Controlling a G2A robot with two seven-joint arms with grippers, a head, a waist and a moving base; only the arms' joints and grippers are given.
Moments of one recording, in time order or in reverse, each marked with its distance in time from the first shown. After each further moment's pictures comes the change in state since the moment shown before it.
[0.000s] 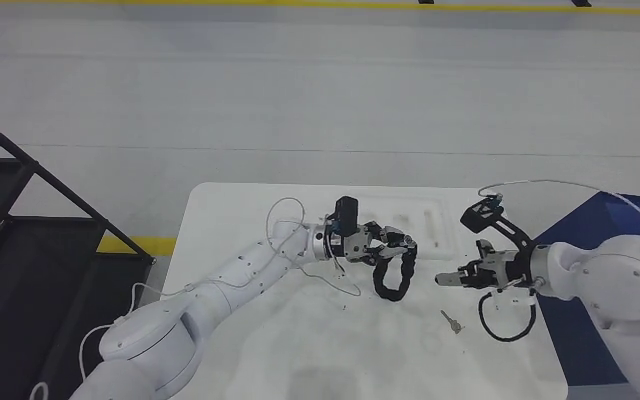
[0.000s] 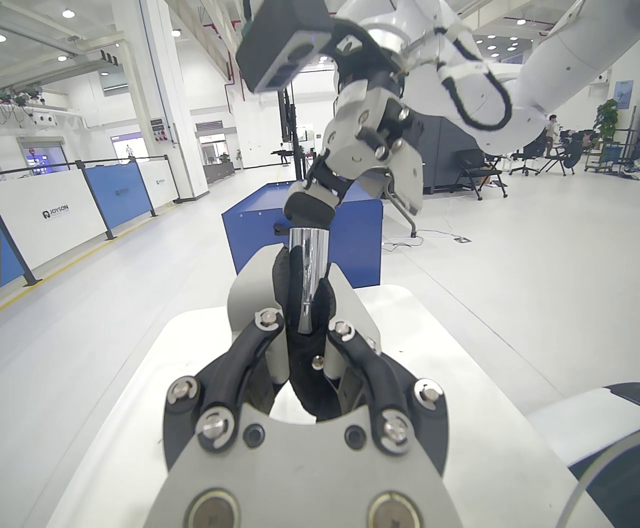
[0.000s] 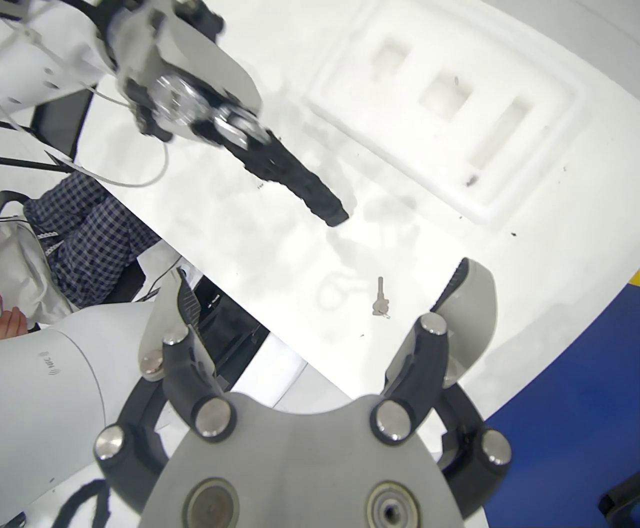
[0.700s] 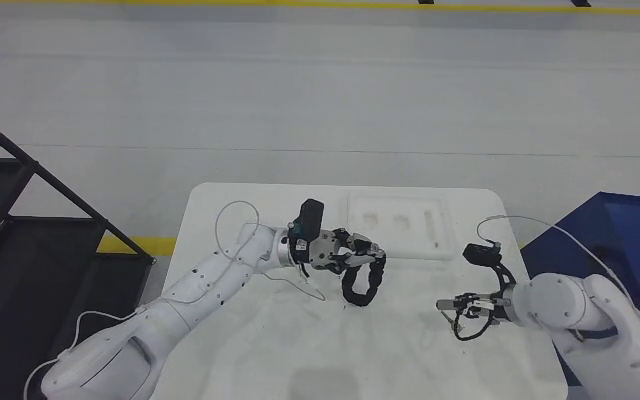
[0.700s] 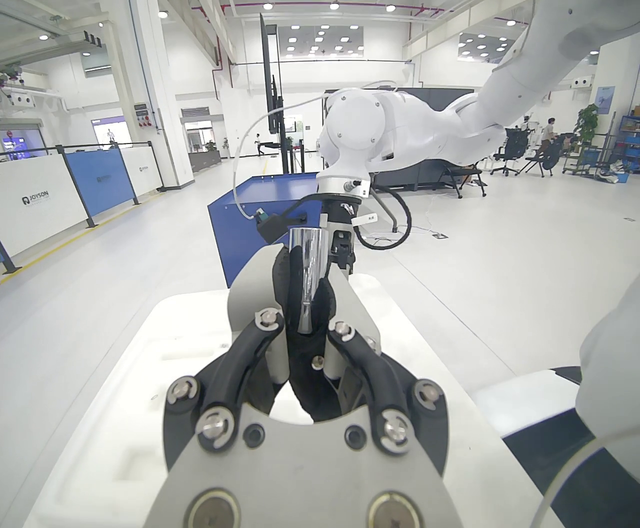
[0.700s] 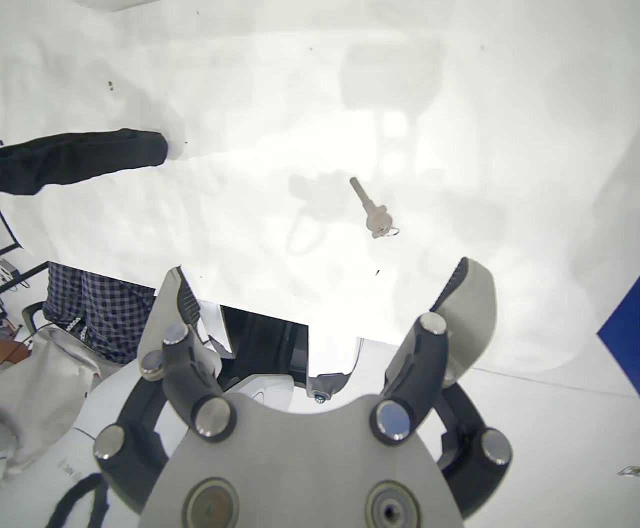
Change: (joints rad) left arm 0.160 0.223 -0.218 -0.311 -0.011 -0.160 -0.160; right arm -0.139 -0.019 -0.134 0.120 -0.106 0.478 -0.057
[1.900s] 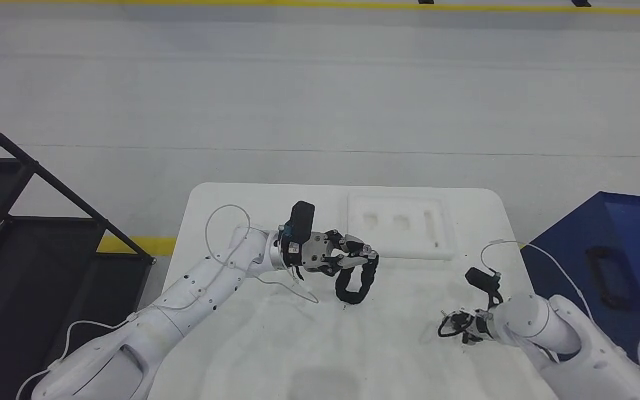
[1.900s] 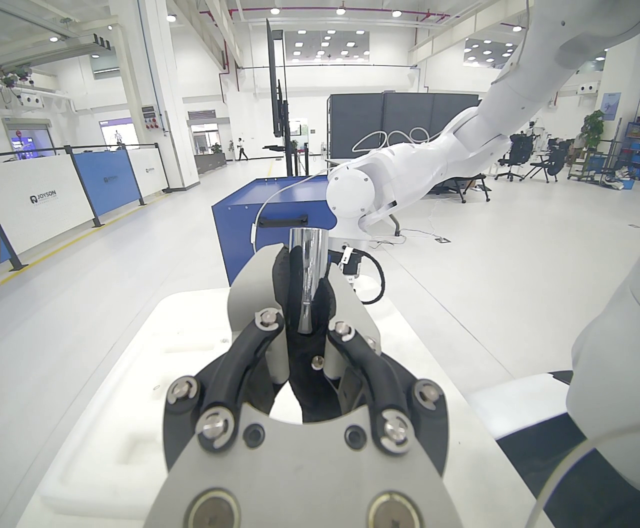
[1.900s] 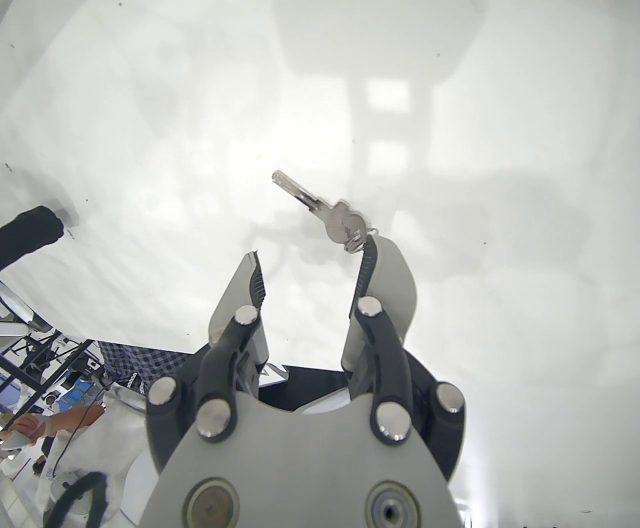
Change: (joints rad) left arm 0.031 0.020 -0.033 -0.026 0.000 -0.005 -0.005; right arm -0.017 -0.050 -0.131 0.203 0.081 0.142 -0.238
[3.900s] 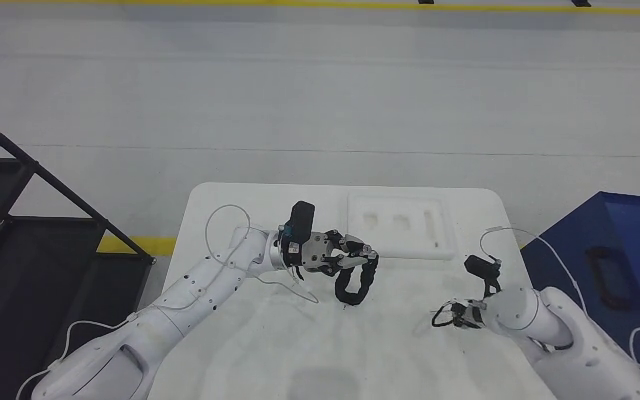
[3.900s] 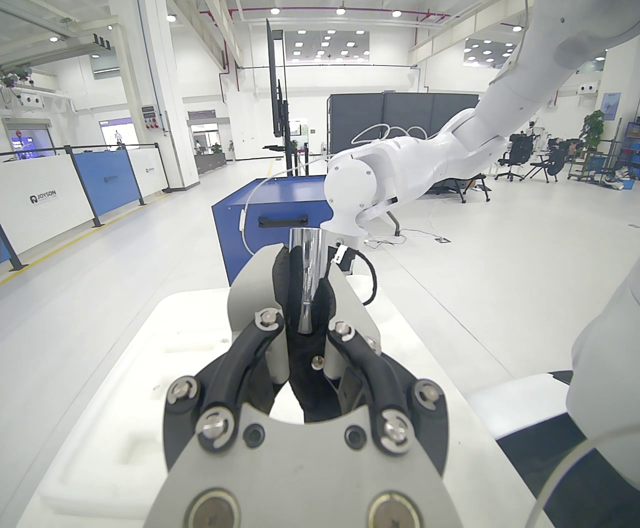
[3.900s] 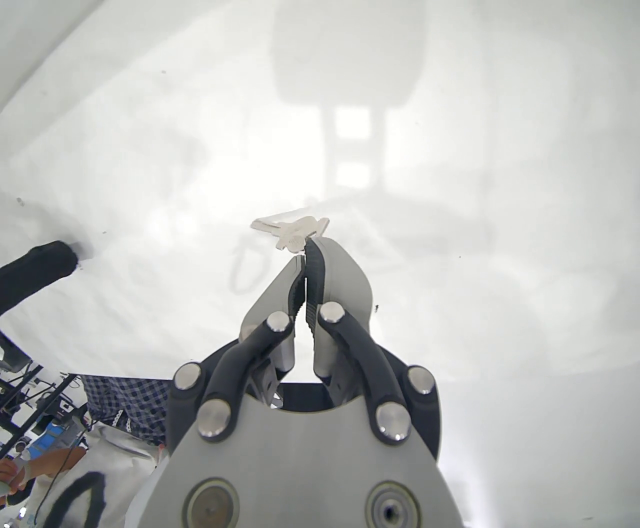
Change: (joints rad) left arm 0.000 0.000 0.000 0.000 0.000 0.000 0.000; right arm 0.047 -0.012 -0.008 -0.101 -0.115 0.100 0.020
